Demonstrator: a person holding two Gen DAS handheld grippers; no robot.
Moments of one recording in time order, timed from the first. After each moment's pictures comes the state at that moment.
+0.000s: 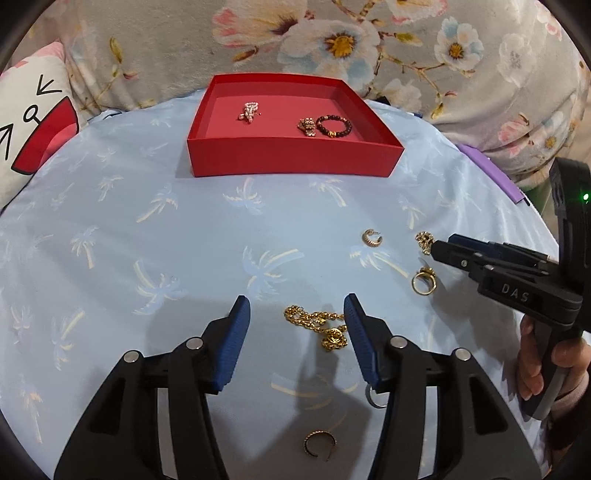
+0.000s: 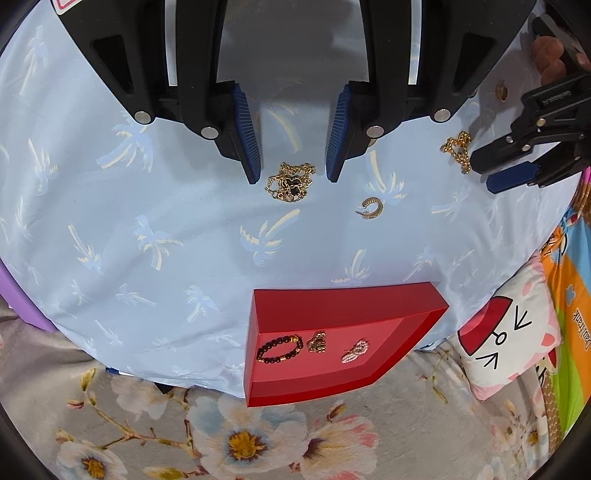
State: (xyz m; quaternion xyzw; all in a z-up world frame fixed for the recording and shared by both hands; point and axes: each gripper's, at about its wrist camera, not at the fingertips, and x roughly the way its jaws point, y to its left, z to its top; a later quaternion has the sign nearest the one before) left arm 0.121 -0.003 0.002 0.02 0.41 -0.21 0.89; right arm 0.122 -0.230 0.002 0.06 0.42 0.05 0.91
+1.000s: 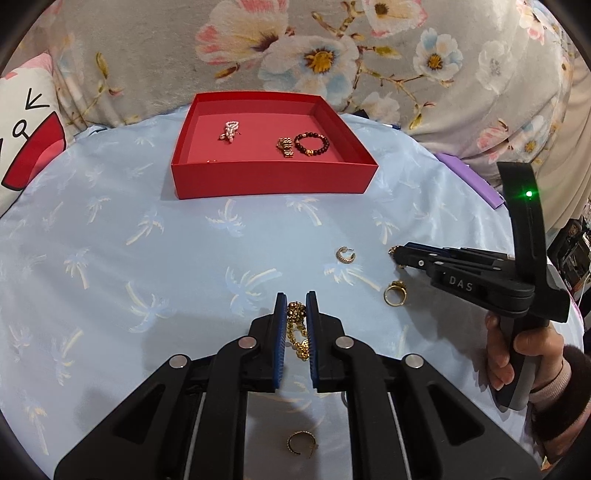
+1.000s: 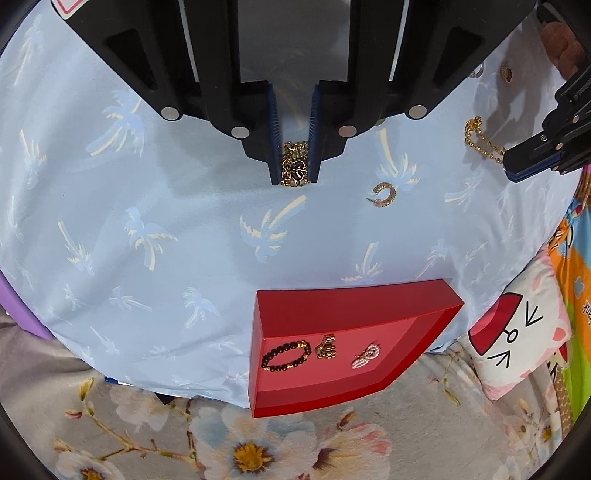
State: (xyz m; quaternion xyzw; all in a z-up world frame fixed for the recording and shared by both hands) left arm 0.117 -0.004 0.022 0.01 0.39 -0.25 0.89; right arm 0.141 -0.233 -0.004 0.07 0.43 0.04 0.90
